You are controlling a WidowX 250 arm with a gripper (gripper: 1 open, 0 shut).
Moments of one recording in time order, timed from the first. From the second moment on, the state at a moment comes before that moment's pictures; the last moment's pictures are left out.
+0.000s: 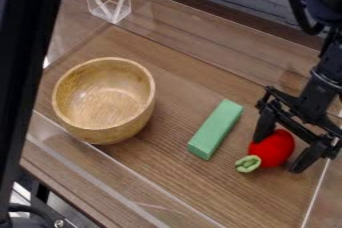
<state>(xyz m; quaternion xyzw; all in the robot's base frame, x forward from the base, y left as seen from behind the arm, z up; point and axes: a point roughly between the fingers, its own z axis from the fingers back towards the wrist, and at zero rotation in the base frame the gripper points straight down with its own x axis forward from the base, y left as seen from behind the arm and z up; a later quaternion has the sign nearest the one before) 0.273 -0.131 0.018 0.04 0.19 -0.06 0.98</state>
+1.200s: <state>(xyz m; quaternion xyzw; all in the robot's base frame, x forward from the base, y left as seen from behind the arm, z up) 0.282 -0.094 0.084 0.04 0.14 -0.03 0.99</state>
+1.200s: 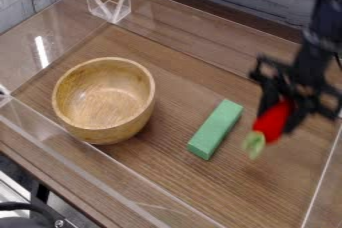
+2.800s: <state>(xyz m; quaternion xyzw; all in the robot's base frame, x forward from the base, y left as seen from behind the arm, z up) 0.311 0.101 0.112 0.03 0.09 0.07 0.99</state>
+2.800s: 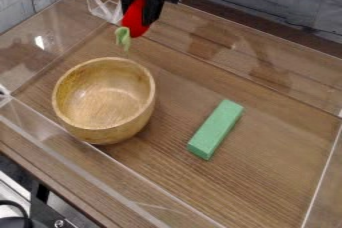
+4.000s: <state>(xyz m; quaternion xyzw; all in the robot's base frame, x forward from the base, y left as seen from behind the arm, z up) 0.339 0.102 0.096 0.03 0.09 0.09 0.99</state>
